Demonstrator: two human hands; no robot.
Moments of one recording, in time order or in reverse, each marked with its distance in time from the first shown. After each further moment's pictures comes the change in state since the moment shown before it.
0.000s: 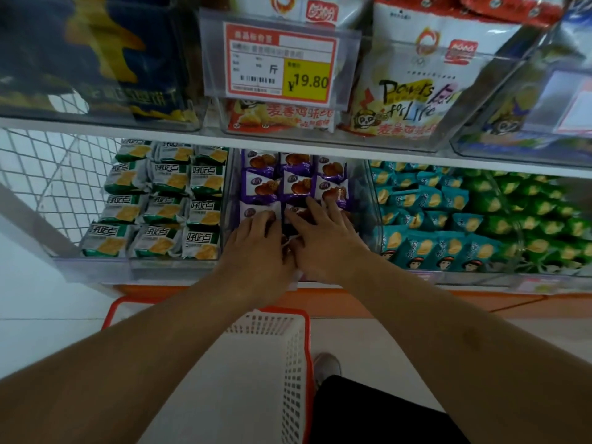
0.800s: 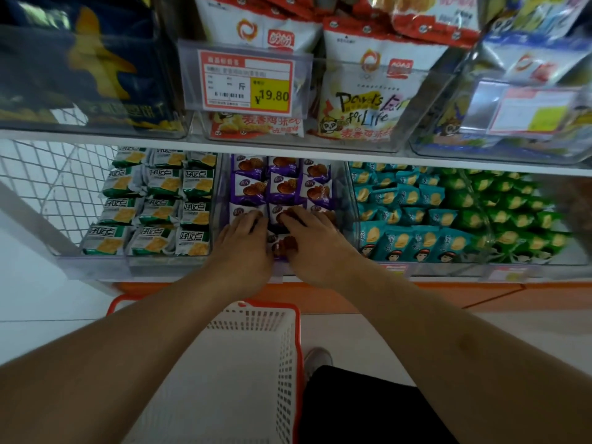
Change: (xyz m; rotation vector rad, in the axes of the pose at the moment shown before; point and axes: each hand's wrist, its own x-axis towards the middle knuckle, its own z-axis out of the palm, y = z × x) left_hand -0.006 0.005 -0.007 -0.028 0.000 -0.003; right_hand -0.043 -0.005 -0.019 0.229 0.056 -0.024
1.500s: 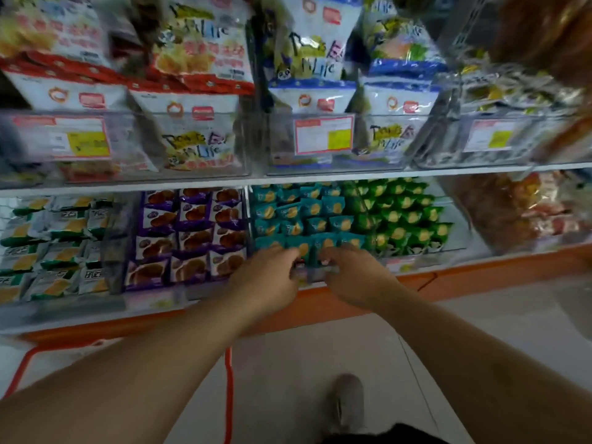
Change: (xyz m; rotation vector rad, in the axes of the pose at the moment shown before) left_hand 0.002 0.200 0.019 -0.026 -0.154 0.192; right_hand -0.120 0.175 -0.067 0.070 -0.033 0.346
